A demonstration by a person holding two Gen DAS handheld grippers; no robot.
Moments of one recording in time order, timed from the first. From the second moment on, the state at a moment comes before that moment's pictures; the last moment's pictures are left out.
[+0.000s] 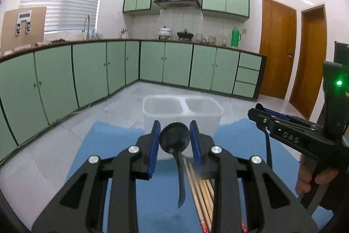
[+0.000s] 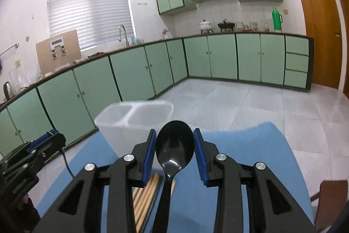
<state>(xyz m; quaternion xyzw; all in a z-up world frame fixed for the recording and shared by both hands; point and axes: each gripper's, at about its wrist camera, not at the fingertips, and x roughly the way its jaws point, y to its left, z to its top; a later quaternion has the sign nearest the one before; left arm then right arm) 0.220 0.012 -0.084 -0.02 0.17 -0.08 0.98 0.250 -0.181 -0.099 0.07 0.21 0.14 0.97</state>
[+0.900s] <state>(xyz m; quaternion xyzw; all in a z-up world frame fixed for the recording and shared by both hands) 0.363 0.013 -0.038 -0.07 0.14 -0.09 0.98 0.388 -0.138 -0.074 0.08 0.16 0.12 0.98</state>
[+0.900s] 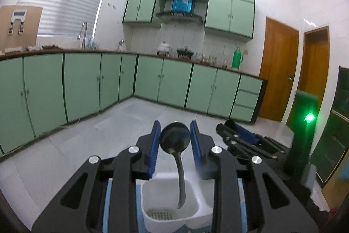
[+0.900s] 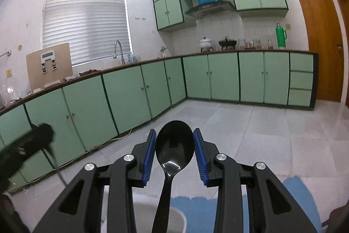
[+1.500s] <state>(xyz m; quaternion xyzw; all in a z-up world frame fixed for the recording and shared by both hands) 0.244 0.032 -0.082 -0.04 0.24 -0.08 0.97 0.249 -0.209 -0.121 0.13 0.28 0.09 0.95</state>
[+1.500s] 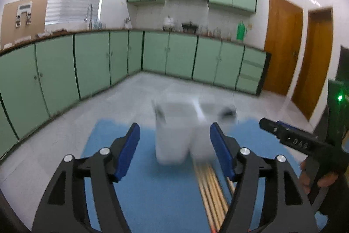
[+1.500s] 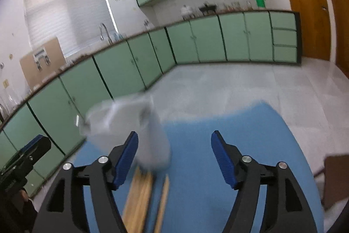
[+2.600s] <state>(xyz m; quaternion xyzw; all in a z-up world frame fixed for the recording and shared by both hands) 0.134 0.041 -0.192 0.01 0.43 -0.05 0.90 0.101 -0.192 -0.202 0.03 0.42 0.06 0.90</state>
